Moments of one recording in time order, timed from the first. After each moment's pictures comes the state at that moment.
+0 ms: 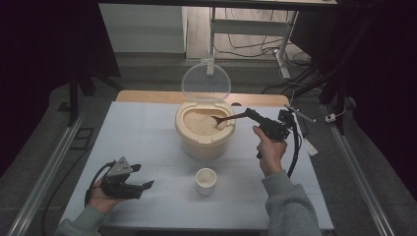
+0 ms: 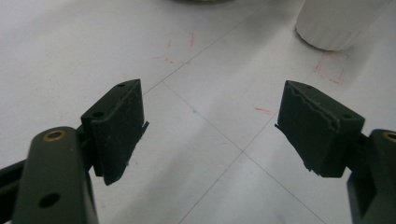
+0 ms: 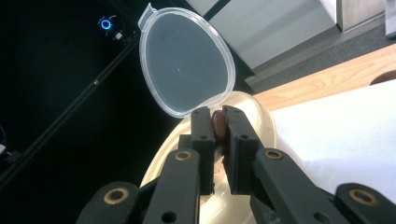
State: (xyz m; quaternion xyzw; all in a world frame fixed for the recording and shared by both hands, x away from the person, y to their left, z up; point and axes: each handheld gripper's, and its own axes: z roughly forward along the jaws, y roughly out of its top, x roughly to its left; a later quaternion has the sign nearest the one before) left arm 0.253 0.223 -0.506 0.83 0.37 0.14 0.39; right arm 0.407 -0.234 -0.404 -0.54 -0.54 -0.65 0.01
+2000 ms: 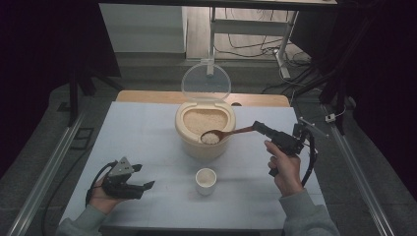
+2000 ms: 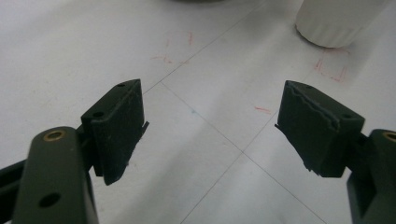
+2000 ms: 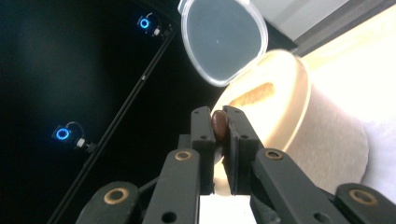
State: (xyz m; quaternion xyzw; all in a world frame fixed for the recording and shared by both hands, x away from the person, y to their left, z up) left arm 0.254 0.221 -0.507 0.83 0.36 0.14 0.39; right arm 0.360 -0.265 -0.405 -0.53 -0.51 -0.67 0.13
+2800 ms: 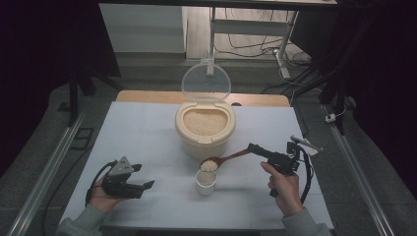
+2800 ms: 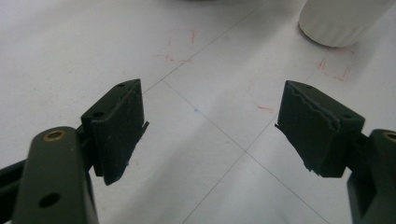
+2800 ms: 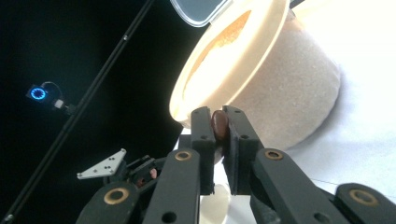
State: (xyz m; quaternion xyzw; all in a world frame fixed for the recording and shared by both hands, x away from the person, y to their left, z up) left arm 0.256 0.222 -0.508 0.83 0.37 0.14 0.39; right arm 0.333 -0.264 -0.440 -0.52 -0.57 -0.62 0.13
